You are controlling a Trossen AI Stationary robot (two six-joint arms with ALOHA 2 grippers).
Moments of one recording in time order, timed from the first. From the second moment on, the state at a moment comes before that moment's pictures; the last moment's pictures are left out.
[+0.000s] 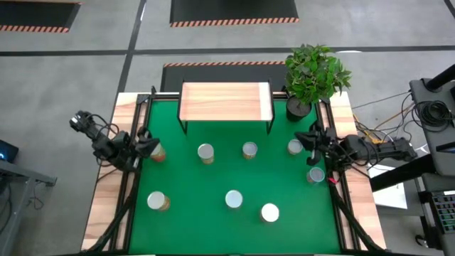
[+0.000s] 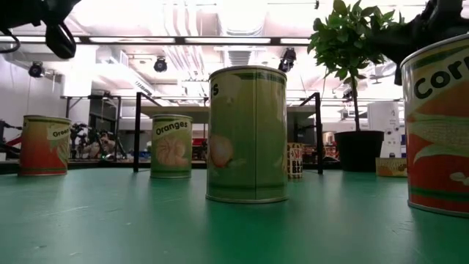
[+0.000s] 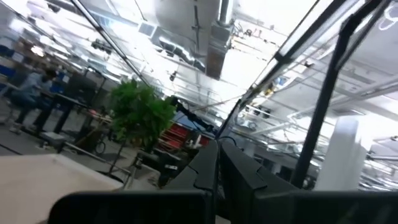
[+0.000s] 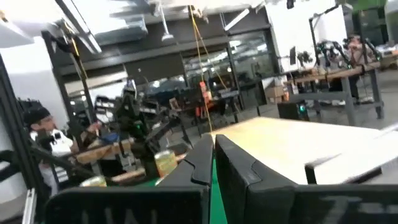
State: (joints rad) left arm -0.67 0.18 0.02 0.87 -0.79 0.07; right arm 0.09 0.10 0.02 0.36 0.38 0.13
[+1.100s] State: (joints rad) left arm -0.67 0.47 0.02 1.17 -0.81 0.09; right arm 0.16 1.02 0.61 0.23 0.21 0.07
